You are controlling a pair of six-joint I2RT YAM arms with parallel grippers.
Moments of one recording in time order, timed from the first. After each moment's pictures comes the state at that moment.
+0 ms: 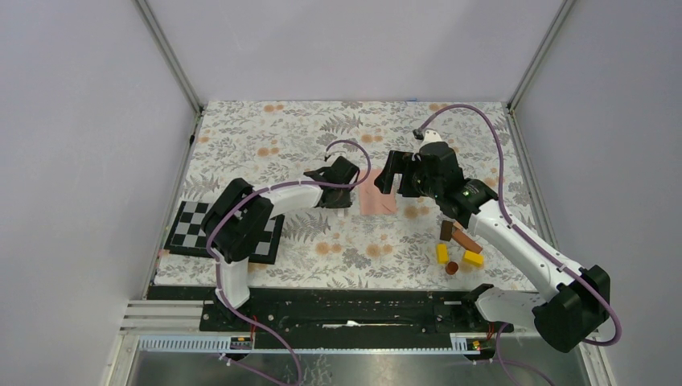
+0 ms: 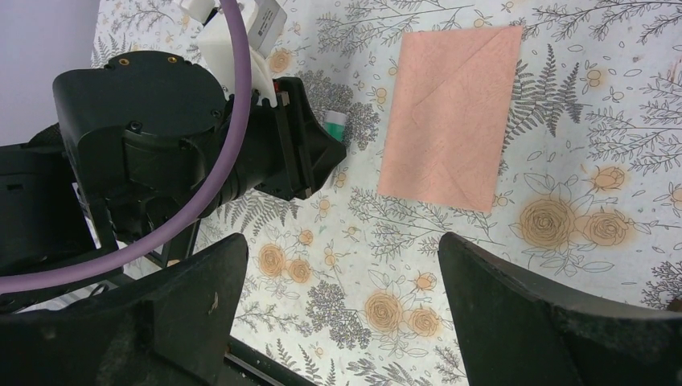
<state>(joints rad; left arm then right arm) -0.72 1.91 1.21 -0.32 -0.24 -0.67 0.56 1.19 1.02 -0.41 -0.02 0.55</state>
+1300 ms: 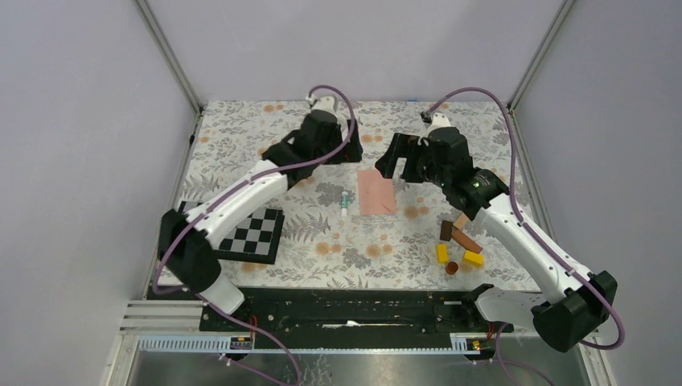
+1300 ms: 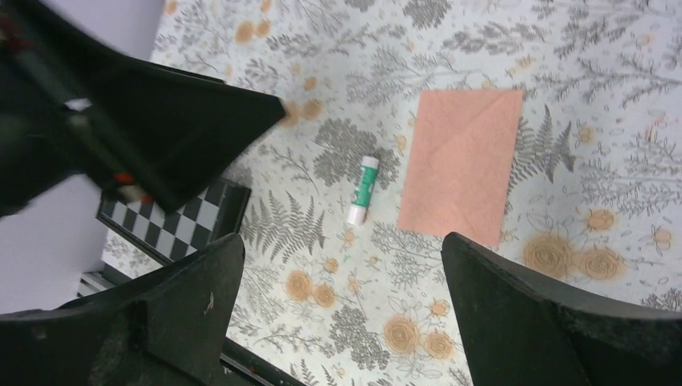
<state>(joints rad) -0.68 1.62 1.42 -0.41 -0.19 -0.55 0.54 1.19 1.14 -0.46 -0.02 0.55</state>
